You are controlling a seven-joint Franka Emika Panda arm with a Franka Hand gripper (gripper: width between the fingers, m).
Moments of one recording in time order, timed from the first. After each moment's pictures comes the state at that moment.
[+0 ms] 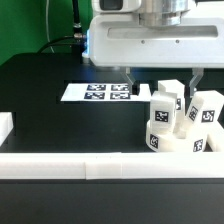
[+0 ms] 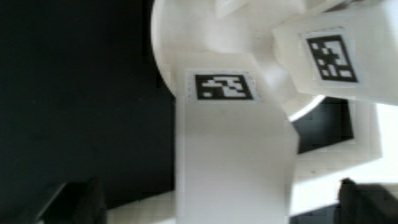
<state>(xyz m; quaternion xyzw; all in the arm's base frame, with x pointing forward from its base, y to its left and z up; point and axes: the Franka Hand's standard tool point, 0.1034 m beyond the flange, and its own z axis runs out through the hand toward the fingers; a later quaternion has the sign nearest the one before) 0.612 0.047 0.091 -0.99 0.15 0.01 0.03</state>
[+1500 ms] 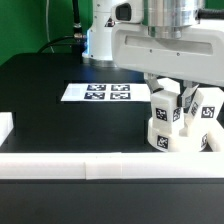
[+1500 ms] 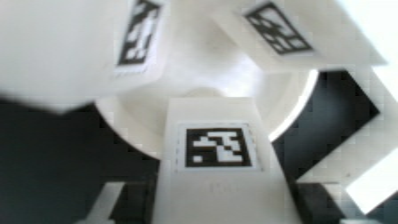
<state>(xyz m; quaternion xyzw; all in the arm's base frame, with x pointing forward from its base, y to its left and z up) 0.598 0.068 0.078 -0.91 0.41 0.00 0.03</state>
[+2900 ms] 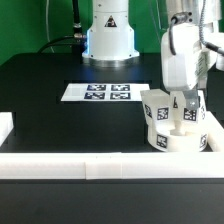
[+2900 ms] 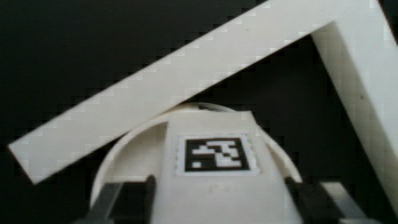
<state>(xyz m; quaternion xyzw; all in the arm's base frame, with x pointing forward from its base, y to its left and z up) 0.592 0.116 0.073 -0.48 0.87 0.03 0.11</state>
